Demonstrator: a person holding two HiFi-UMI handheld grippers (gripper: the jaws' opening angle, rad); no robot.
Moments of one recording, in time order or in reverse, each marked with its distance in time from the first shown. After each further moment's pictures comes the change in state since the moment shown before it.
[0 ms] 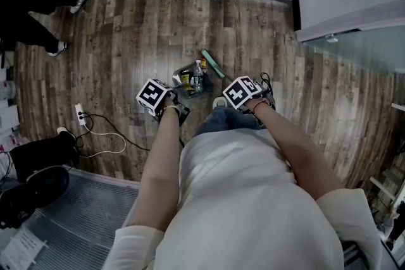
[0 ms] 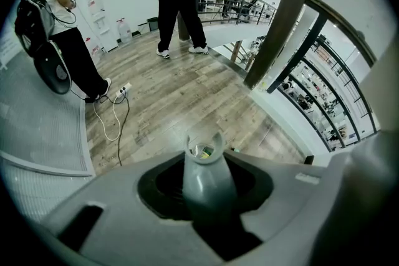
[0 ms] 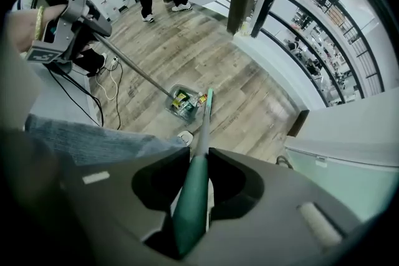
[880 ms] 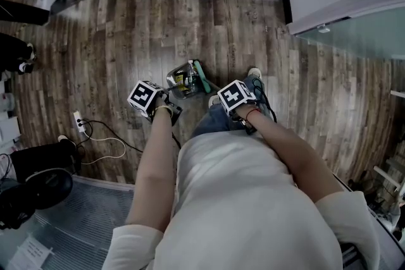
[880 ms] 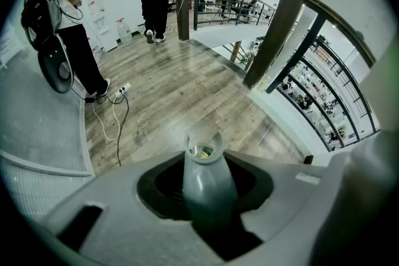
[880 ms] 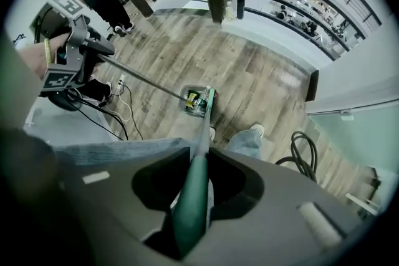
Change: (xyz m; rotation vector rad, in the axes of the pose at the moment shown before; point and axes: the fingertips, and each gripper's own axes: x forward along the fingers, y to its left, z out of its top) left arm -0.001 -0.002 -0.003 0.005 -0.014 -0.004; right arm -0.002 0.046 -0.036 0.269 0.007 0.193
